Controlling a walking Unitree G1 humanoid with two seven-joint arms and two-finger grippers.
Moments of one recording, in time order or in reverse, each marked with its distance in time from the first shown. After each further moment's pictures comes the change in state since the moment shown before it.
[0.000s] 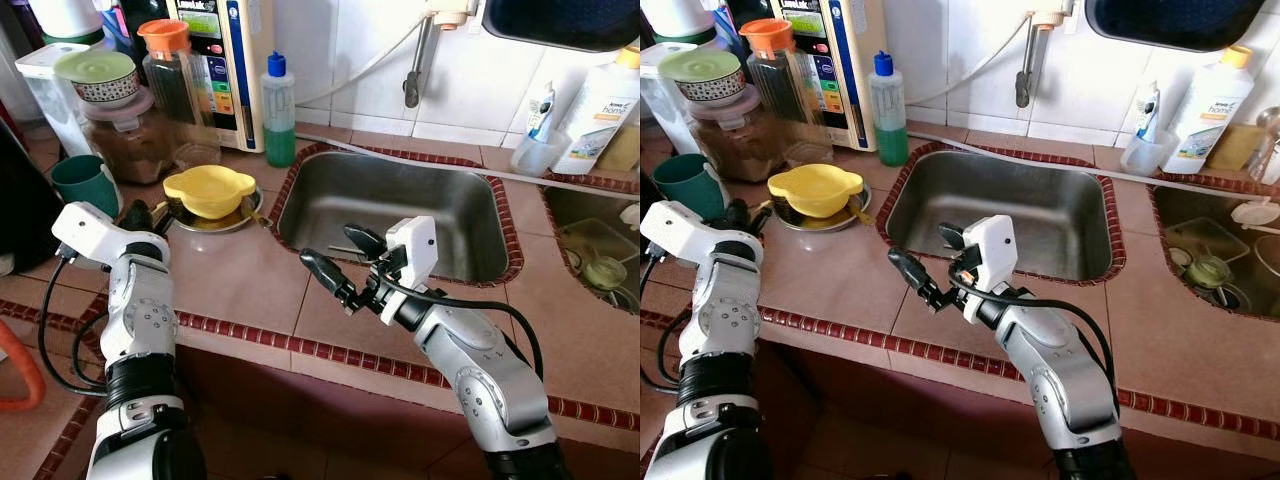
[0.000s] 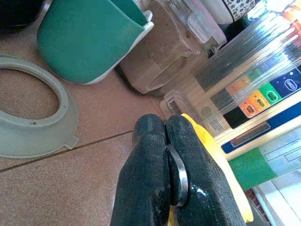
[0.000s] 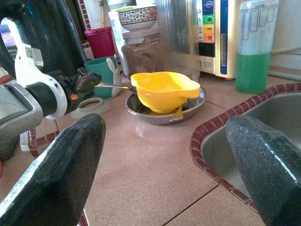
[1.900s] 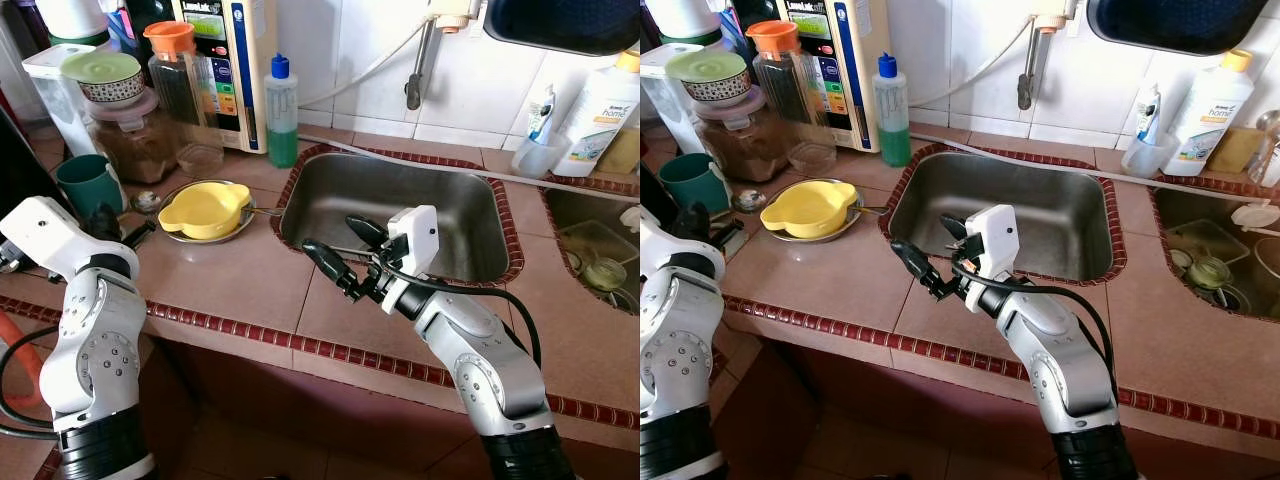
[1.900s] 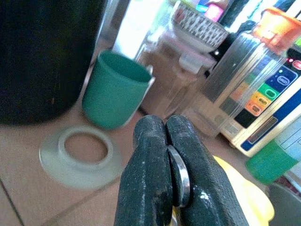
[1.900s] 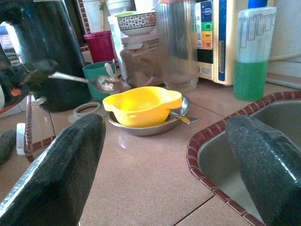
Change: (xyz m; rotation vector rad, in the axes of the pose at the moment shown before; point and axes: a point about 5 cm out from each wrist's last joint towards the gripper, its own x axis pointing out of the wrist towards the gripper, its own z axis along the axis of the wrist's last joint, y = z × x) left arm -0.047 -0.007 0.045 0.287 -0.082 -0.010; right arm 0.006 -0.009 0.004 -0.008 -0.011 -0.002
